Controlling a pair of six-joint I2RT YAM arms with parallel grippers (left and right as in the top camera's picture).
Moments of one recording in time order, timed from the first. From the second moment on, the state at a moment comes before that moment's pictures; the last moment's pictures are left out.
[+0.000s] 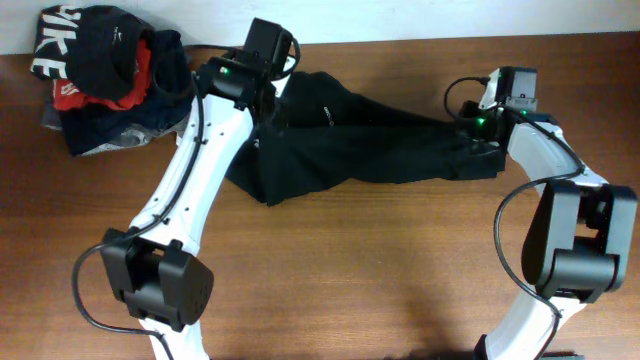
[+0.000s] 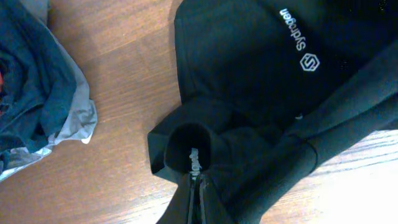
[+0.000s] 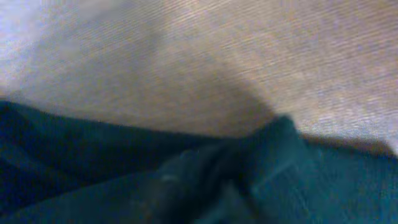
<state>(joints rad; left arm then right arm) -0.37 1.99 2.00 -1.16 -0.19 0.03 -0.15 2.00 1.38 -0.35 -0.19 0.23</state>
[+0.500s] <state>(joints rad) -0.37 1.99 1.99 -1.14 -0.19 0.03 -0.15 1.97 1.44 -0.63 -0.20 0.19</state>
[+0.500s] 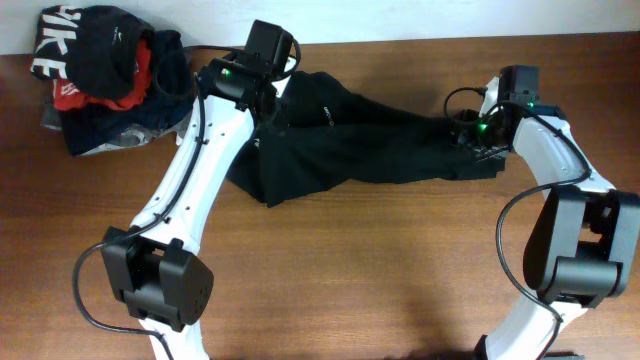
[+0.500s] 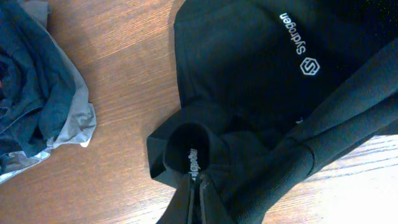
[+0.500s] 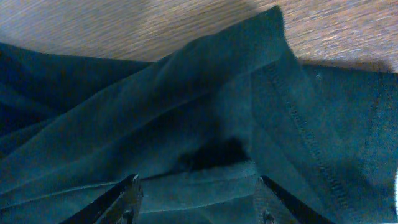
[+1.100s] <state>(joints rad) -0.37 1.99 1.99 -1.14 -0.19 0.03 -0.15 2.03 1.42 -0.55 -0.14 0.16</state>
